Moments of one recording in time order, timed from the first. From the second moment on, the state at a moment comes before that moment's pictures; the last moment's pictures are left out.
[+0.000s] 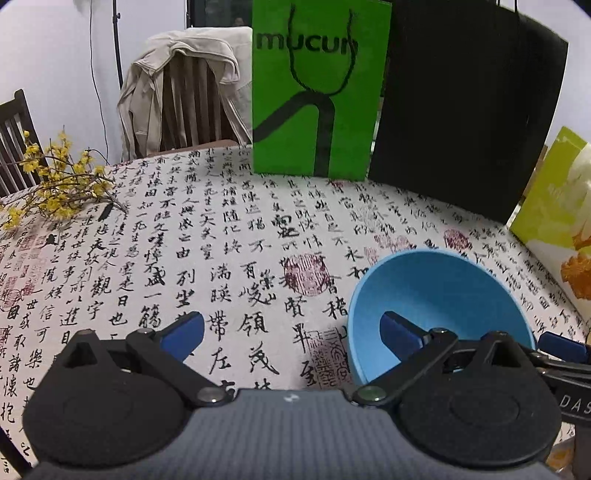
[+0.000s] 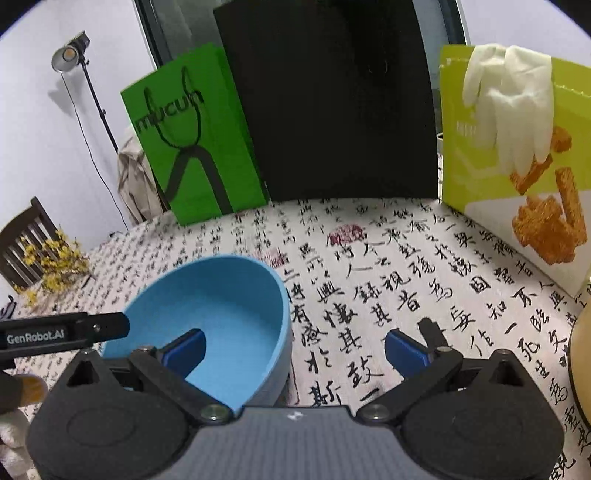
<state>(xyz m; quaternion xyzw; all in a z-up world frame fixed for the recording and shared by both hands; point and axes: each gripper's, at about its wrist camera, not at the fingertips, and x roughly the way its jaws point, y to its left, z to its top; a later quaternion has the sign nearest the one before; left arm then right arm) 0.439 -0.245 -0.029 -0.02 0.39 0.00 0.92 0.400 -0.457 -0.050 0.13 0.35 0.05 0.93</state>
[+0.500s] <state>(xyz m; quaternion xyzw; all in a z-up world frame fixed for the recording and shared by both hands) 0.440 -0.260 -0.042 0.02 0.40 -0.01 0.92 0.410 -0.443 -0.067 0.11 0.39 0.05 0.91</state>
